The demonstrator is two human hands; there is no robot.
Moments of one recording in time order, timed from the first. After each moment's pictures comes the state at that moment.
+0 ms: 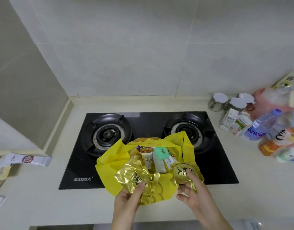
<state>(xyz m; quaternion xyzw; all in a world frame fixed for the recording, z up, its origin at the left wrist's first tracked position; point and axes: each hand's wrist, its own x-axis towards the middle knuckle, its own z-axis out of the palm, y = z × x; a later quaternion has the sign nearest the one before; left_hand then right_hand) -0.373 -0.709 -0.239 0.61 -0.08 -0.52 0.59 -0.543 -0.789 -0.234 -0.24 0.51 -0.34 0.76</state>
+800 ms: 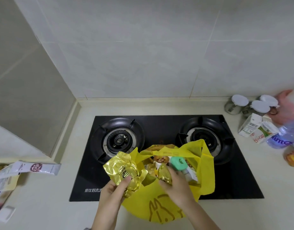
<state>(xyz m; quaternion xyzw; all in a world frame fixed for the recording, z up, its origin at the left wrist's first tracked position) -0.269 -0.739 -0.240 0.63 -0.10 -0.51 0.58 -0.438 -0.839 -0.303 -0.72 0.58 -0.08 0.38</state>
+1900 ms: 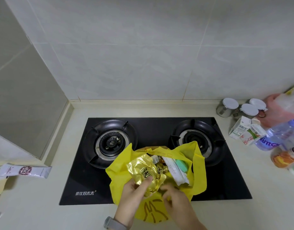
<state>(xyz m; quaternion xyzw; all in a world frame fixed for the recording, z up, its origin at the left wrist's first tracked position) -0.319 -0.775 -0.271 0.65 -0.16 -0.56 0.49 -0.475 -0.820 -0.319 -0.76 0.53 -0.02 0.38</state>
